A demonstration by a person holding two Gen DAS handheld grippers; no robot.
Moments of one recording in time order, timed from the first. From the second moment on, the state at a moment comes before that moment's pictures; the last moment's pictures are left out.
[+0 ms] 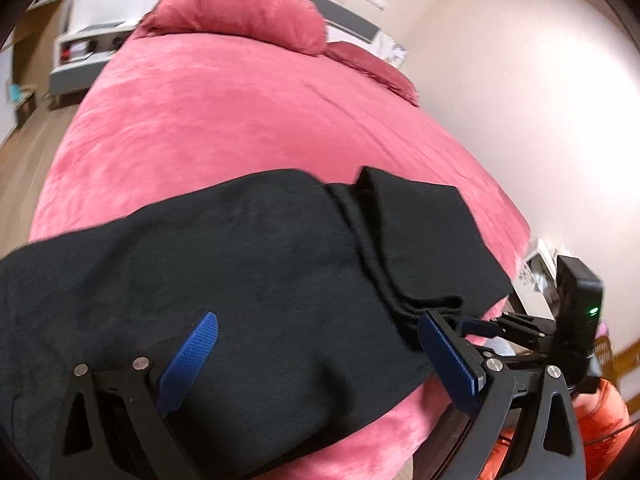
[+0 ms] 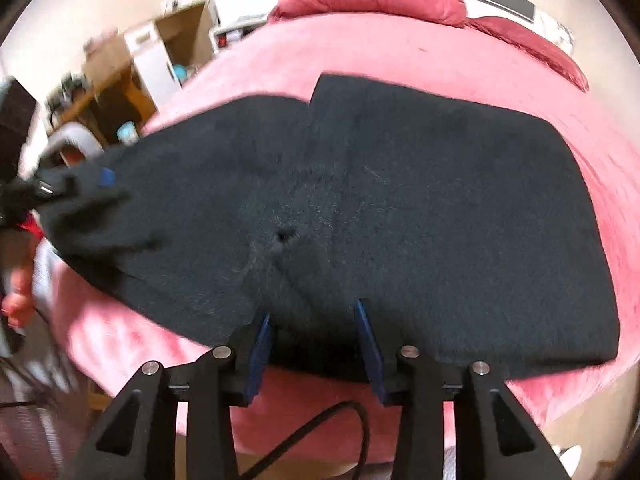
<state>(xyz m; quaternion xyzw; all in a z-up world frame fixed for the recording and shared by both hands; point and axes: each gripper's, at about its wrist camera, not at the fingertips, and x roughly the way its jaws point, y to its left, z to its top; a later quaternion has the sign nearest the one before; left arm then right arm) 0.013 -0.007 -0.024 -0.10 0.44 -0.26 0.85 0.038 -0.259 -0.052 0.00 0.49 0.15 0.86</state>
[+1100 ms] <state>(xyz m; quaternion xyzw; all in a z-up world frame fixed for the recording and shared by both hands) 0.026 -0.190 -0.062 0.10 0.47 -0.35 0.81 0.220 -0.390 -0.069 0.06 0.47 -0.03 0.88</state>
